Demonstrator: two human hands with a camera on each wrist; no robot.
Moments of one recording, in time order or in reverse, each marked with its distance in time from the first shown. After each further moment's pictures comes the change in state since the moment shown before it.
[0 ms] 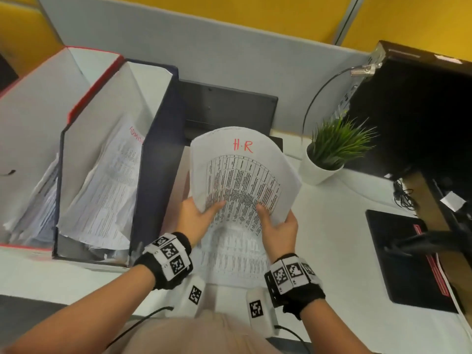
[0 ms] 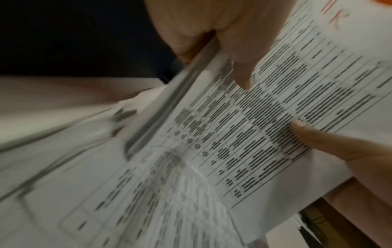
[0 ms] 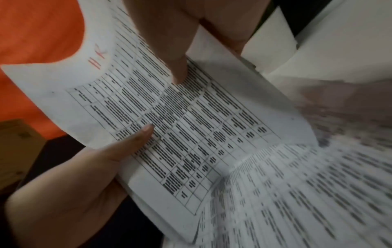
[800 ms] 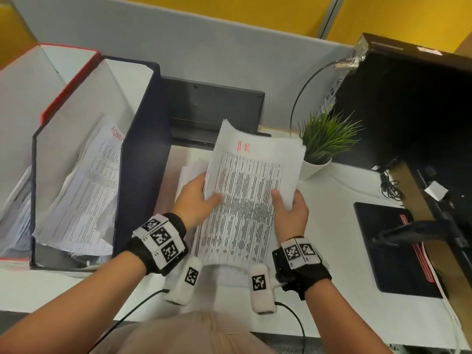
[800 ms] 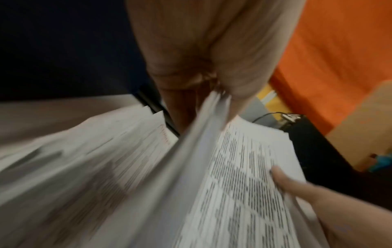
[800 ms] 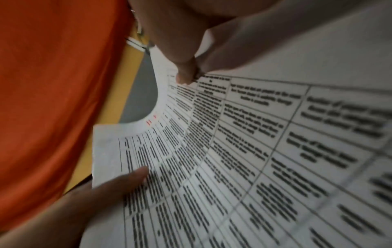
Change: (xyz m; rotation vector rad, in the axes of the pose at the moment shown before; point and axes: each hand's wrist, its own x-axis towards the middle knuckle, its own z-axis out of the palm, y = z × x) left_hand 0.029 0.023 0.011 0.270 -0.254 -0.032; right_hand 0.035 -0.010 -0.028 -0.144 0.192 -0.042
